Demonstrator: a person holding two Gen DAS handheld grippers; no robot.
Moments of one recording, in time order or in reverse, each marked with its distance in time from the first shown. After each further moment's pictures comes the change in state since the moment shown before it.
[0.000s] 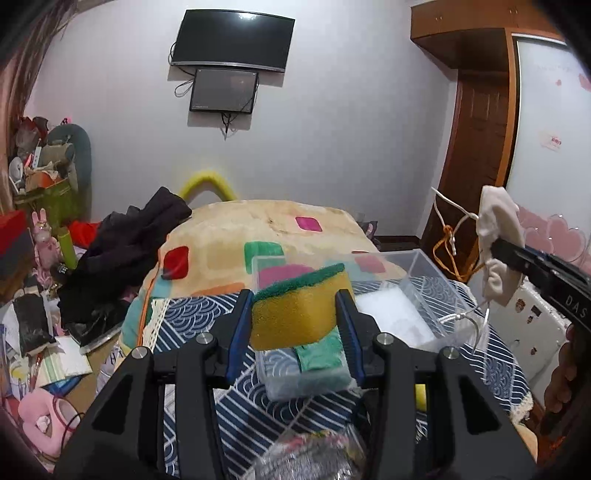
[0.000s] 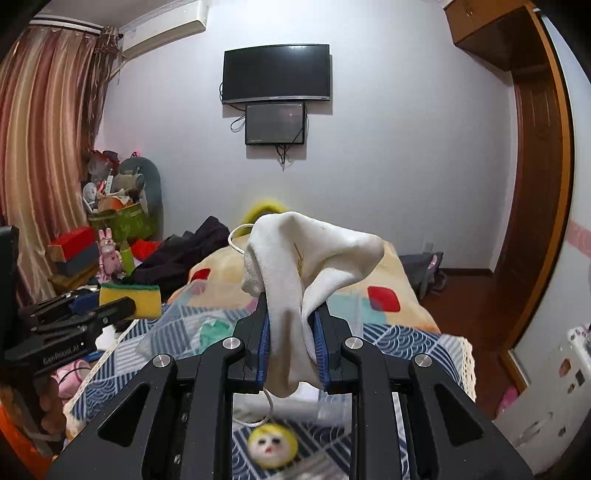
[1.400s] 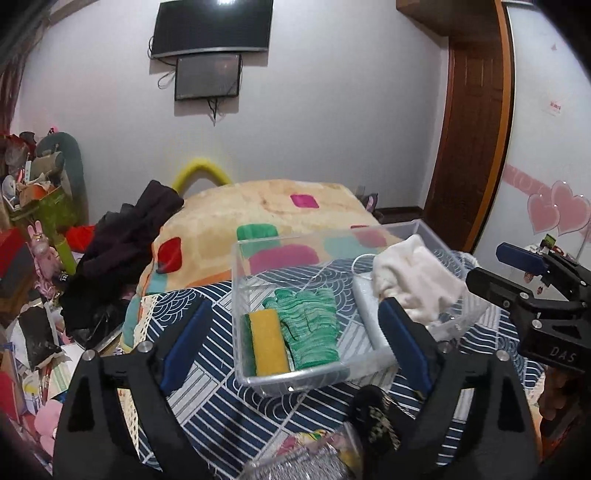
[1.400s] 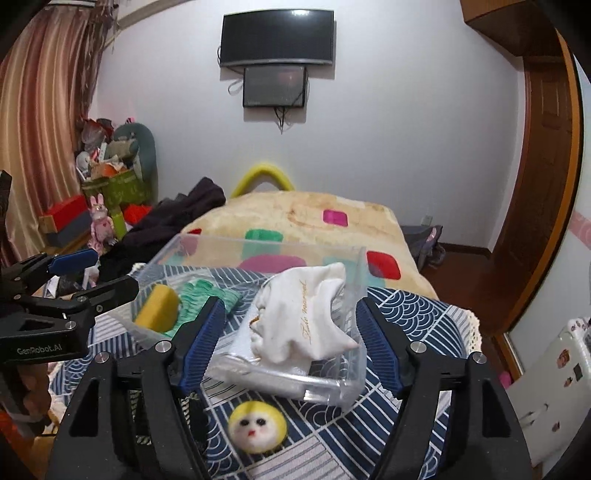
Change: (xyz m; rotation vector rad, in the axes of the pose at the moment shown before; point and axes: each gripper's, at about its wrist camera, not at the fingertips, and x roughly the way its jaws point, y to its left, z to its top) left arm 0.011 -0.026 -0.003 0.074 0.084 0.005; right arm 0.015 -0.011 -0.016 -0.016 0.133 -0.002
